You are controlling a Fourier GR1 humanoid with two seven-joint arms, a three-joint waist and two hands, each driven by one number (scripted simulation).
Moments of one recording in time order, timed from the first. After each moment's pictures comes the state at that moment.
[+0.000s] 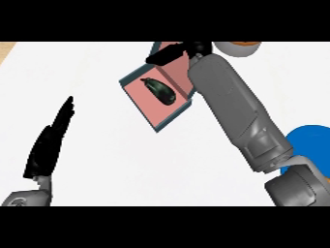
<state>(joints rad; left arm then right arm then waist) -0.06 0.15 0.02 -1.53 -0.23 0.02 0.08 -1.28 0.00 -0.03 -0.41 0.35 -0.38 0.04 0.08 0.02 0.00</state>
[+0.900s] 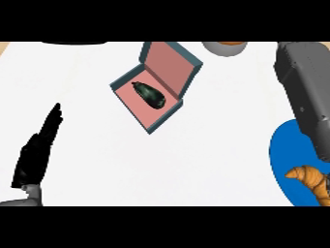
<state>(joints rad) 0.00 0.17 0.07 -1.54 -0.21 0.02 0.07 -1.17 -0.30 -0.34 -0.44 0.07 -0.24 -0.18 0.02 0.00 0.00</state>
